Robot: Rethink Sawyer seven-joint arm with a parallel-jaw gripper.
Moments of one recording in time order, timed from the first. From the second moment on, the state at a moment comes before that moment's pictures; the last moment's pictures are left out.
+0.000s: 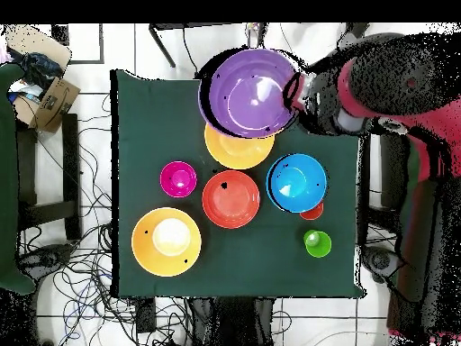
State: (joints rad) arm -0.62 -0.77 0.34 1.19 0.12 1.29 1.63
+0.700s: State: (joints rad) arm -0.79 -0.79 0.51 1.49 0.12 1.17 1.62
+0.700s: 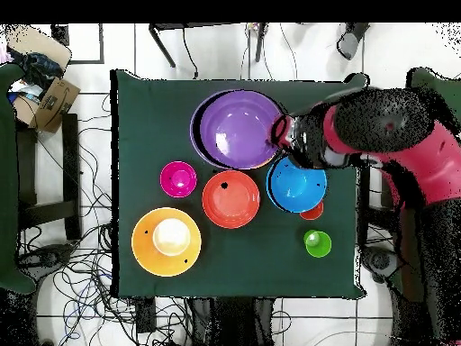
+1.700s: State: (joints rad) arm -1.10 -0.75 0.90 1.77 0.07 1.07 1.55
